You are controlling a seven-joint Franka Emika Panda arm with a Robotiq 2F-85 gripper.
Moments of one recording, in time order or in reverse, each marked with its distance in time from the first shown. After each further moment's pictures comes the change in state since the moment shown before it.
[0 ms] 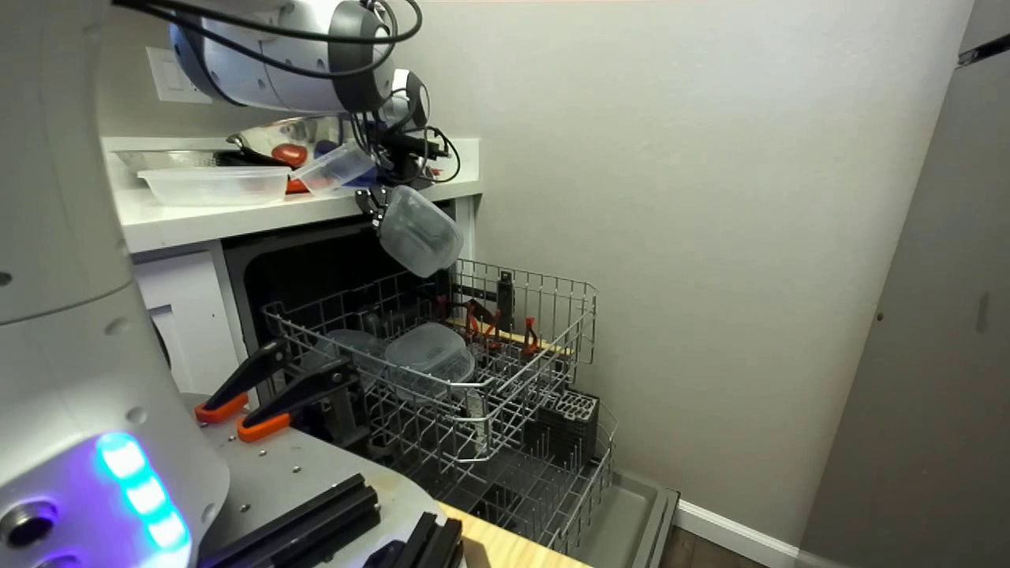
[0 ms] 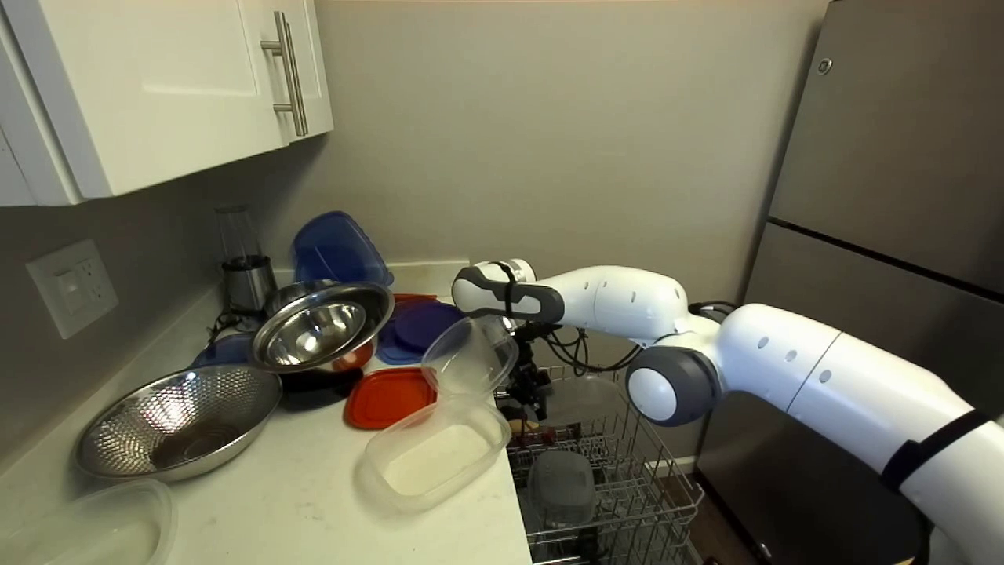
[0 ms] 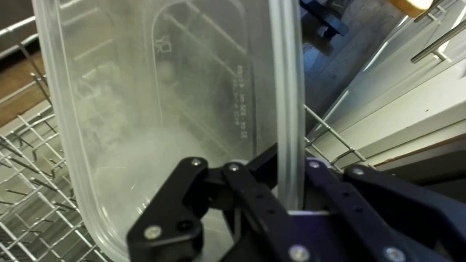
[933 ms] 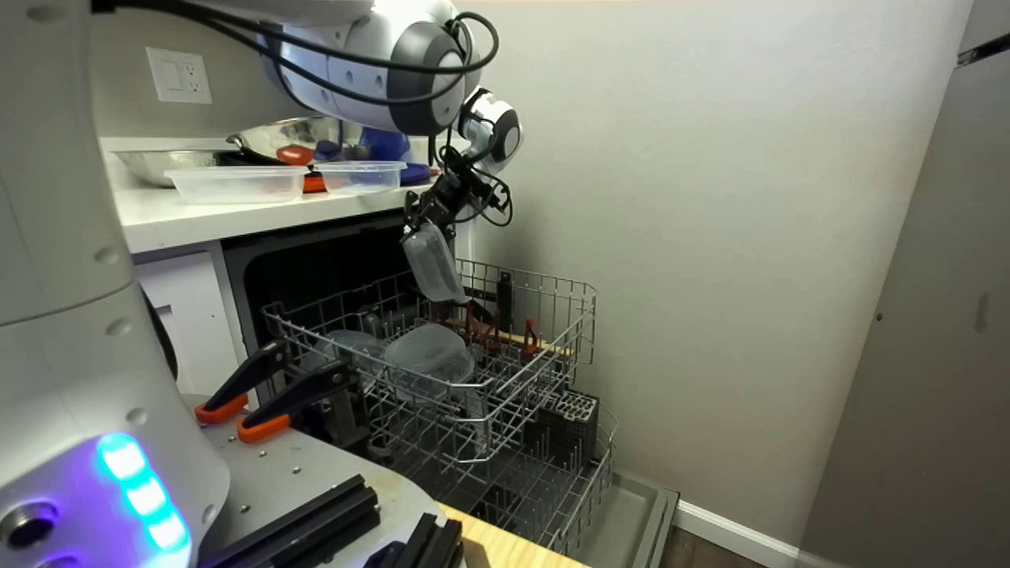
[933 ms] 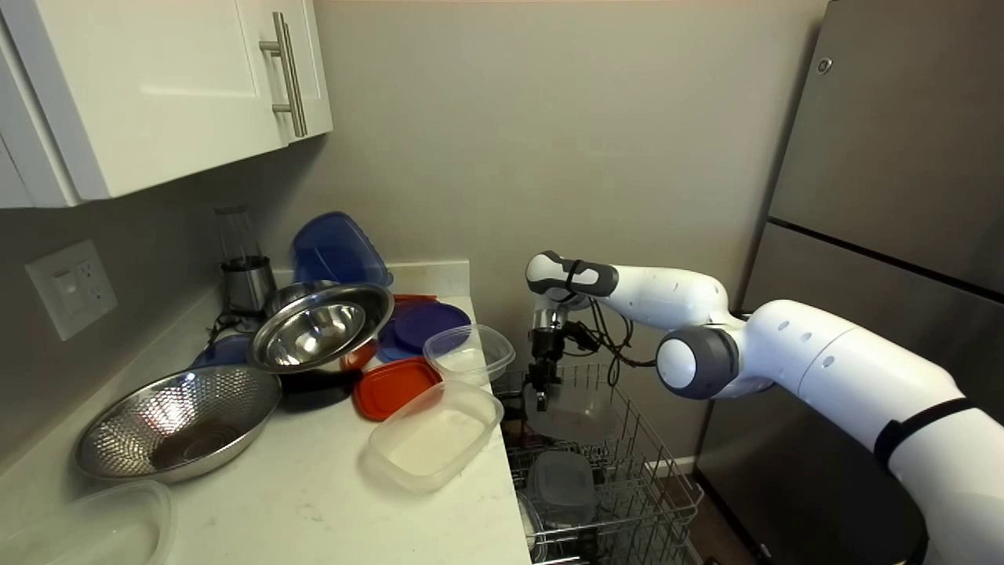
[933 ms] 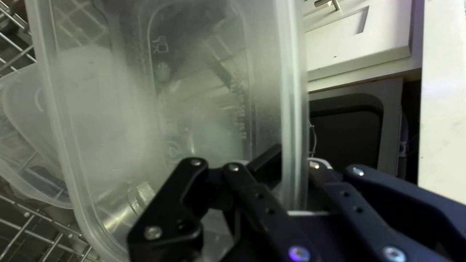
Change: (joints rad) arm -0.296 0.055 0.162 -0.042 0.320 0.134 -0.183
